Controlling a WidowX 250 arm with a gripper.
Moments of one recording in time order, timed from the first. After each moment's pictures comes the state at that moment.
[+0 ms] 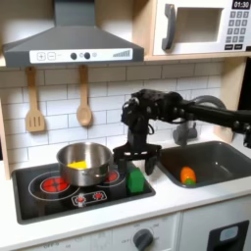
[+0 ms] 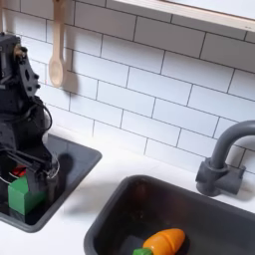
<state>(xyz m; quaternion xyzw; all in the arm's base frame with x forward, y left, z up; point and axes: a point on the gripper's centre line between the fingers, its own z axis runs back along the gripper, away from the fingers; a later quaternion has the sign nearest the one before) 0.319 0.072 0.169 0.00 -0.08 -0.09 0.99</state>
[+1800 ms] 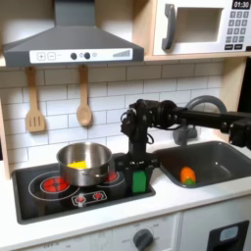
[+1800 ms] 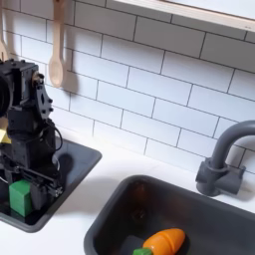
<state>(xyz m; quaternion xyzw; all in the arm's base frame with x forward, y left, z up) 0.325 0.062 0.142 -0.02 -0.04 -0.11 0.99</state>
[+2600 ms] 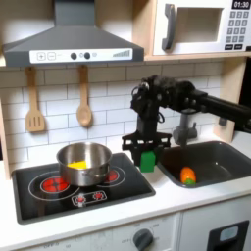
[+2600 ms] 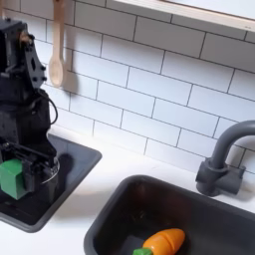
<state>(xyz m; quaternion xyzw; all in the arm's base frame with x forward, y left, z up) 0.303 0.059 0.202 0.00 -0.07 -0.10 0.99</state>
